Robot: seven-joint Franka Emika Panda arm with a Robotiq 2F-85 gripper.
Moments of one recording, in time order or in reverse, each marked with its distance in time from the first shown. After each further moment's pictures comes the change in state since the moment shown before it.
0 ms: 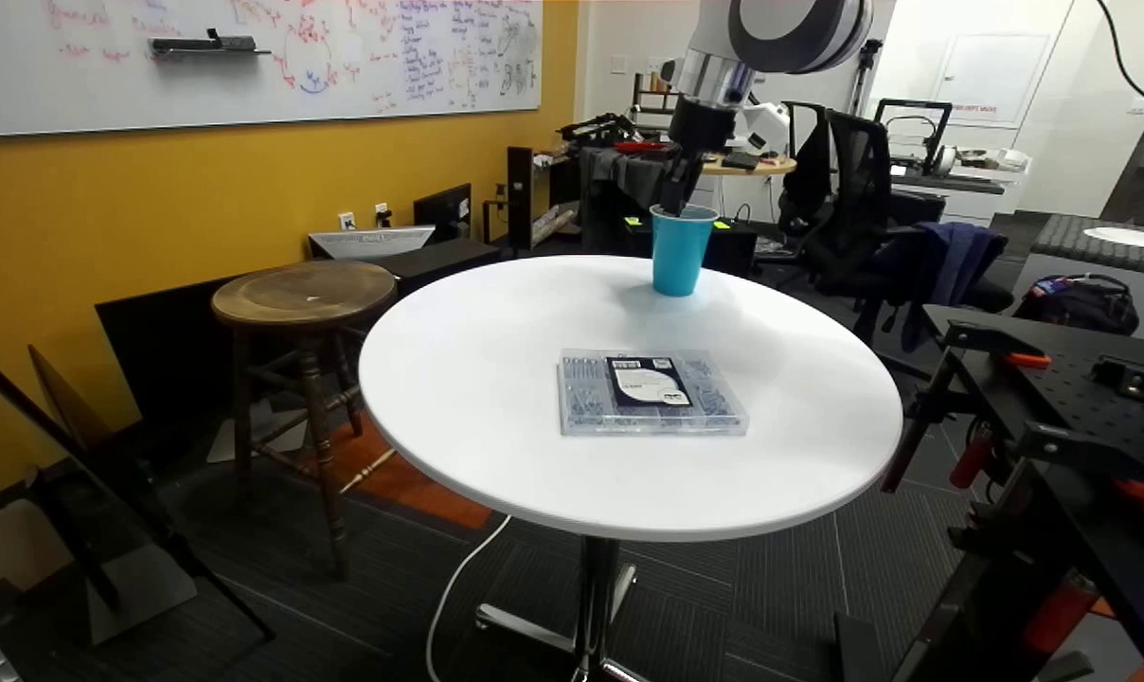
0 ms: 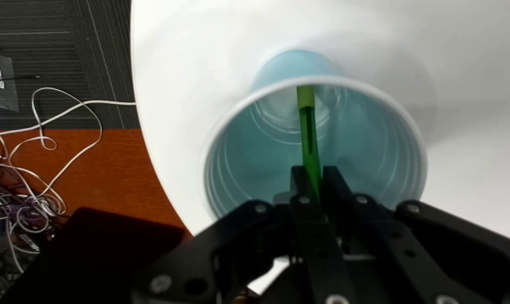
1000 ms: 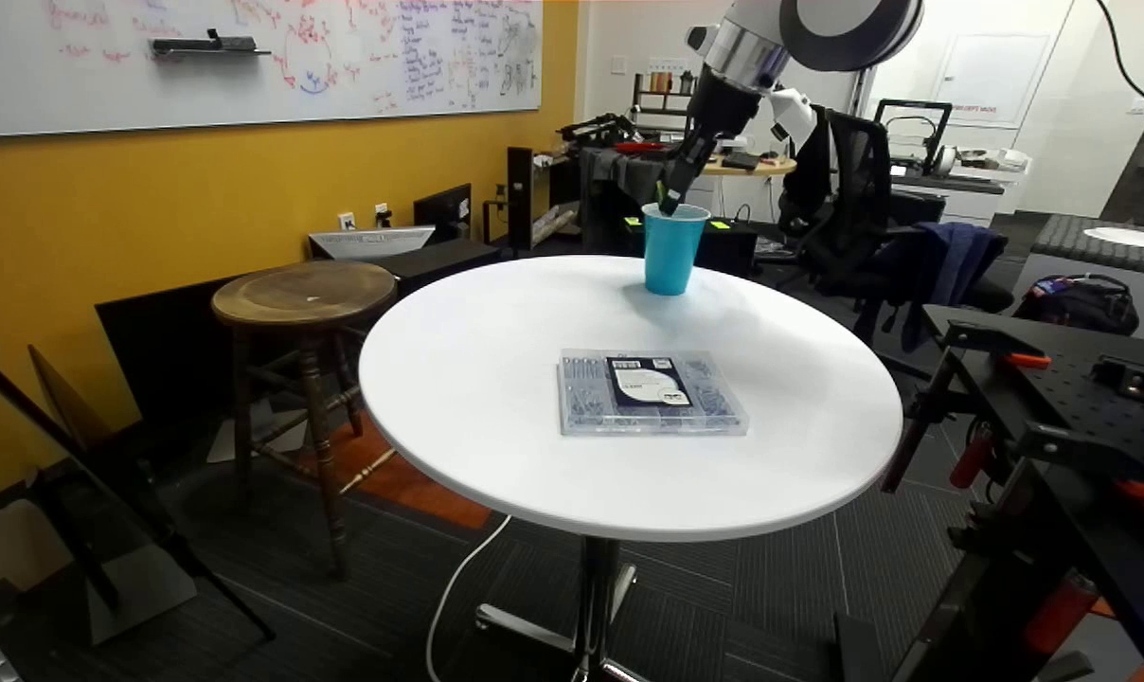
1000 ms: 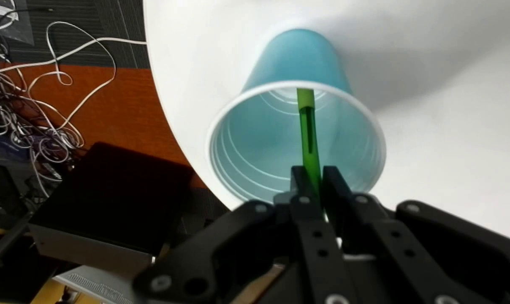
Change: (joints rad) arm 0.014 -0.112 -0.005 -0.172 -0.051 0.247 0.009
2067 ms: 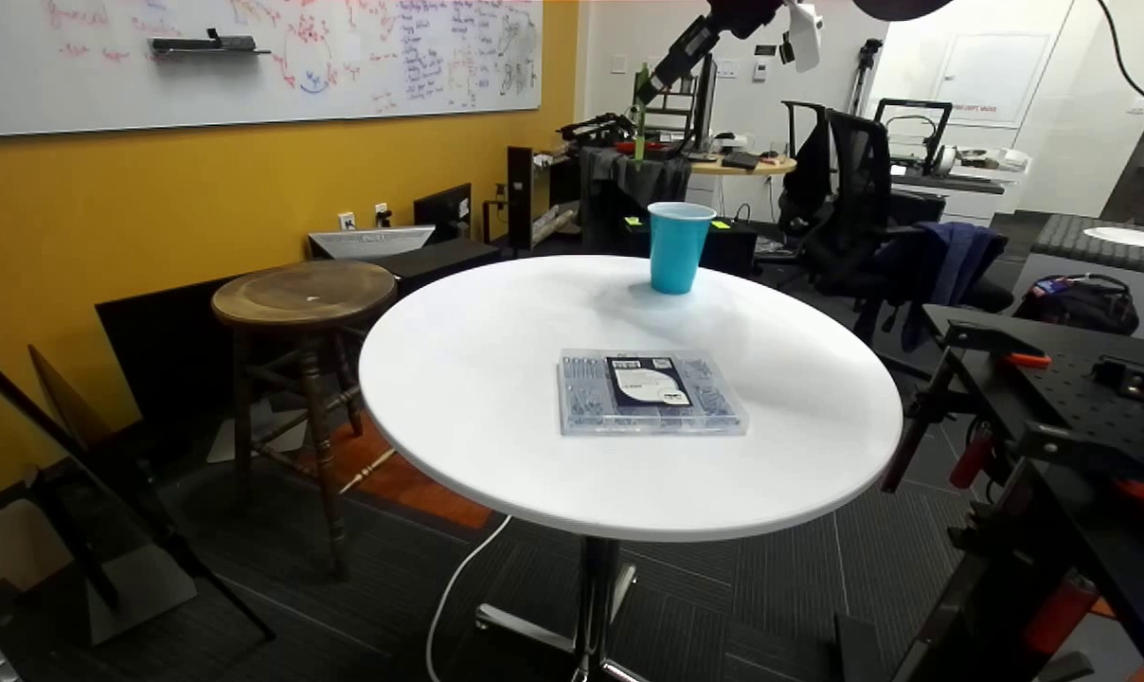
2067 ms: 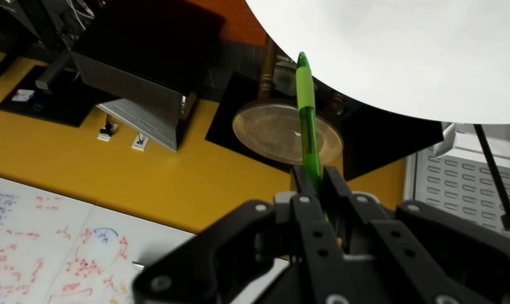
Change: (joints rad) arm 0.349 -0.171 -0.341 -0.102 -0.147 0.339 0.086
